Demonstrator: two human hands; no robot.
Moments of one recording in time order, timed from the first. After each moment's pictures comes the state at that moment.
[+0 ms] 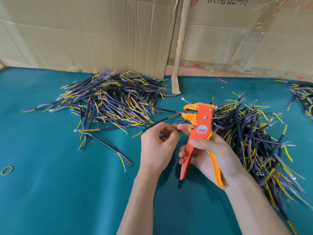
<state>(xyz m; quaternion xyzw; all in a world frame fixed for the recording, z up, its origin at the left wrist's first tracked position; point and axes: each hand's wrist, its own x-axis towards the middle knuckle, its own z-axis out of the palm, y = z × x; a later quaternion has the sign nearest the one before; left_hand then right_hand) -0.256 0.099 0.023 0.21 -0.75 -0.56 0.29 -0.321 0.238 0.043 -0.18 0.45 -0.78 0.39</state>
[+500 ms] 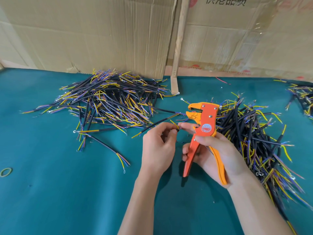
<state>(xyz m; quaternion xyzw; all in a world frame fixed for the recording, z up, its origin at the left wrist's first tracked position) -0.259 0.102 0.021 0.19 -0.75 -0.56 0.30 -0.327 0.244 0.045 -0.17 0.47 -0.78 0.38</state>
